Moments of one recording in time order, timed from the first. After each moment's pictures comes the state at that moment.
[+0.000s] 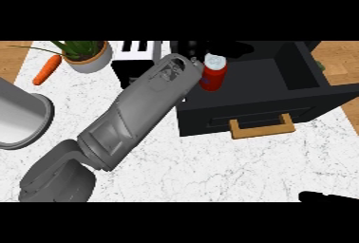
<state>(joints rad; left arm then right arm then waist) -1.41 0.00 -0.63 -0.41 0.65 0.80 -0.07 0.08 -0.15 -0.20 -2.22 0.14 0.20 0.08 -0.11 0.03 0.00</state>
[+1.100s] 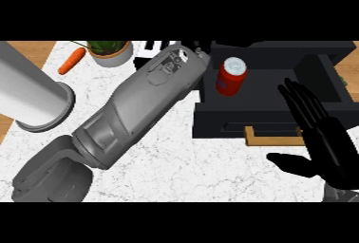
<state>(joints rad) -1.45 0.02 -0.60 -0.47 0.69 0.83 -0.07 -0.06 -0.25 0.08 -1.90 0.91 0.04 -0.01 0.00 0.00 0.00</state>
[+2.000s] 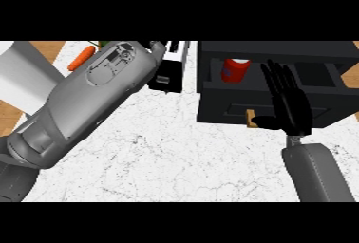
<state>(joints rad) -1.31 0.27 -0.63 -0.82 0.59 0.81 0.16 -0.36 -0.18 0.00 -1.26 1.10 -0.32 -0.10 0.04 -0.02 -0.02</state>
